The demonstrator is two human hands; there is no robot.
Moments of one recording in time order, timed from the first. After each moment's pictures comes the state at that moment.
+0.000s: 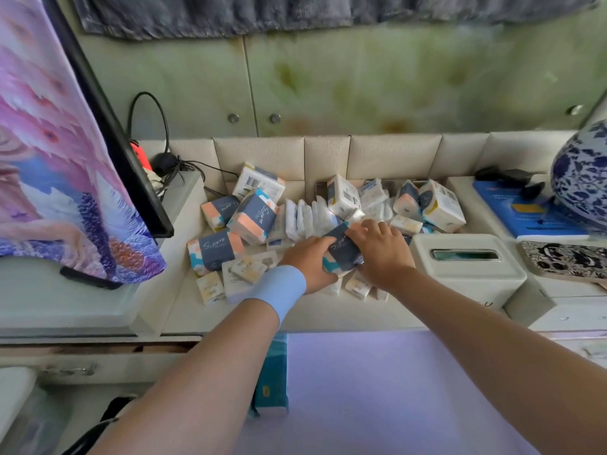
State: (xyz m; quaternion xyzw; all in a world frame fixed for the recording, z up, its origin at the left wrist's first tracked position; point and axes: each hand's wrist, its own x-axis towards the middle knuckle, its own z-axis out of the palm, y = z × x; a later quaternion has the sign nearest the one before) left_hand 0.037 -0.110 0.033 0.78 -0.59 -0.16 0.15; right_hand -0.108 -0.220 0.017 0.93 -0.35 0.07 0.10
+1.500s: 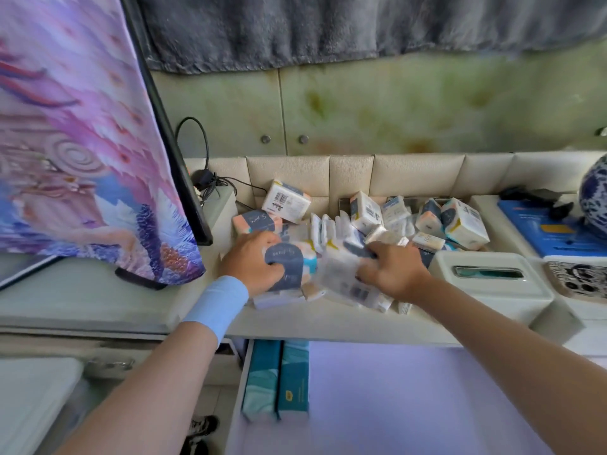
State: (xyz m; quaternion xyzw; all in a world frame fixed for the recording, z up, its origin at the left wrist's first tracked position) left_hand 0.116 -0.010 0.078 0.85 -0.45 -0.06 0.26; right_hand -0.111 -0.175 0.074 0.90 -0.35 0.10 -0.24
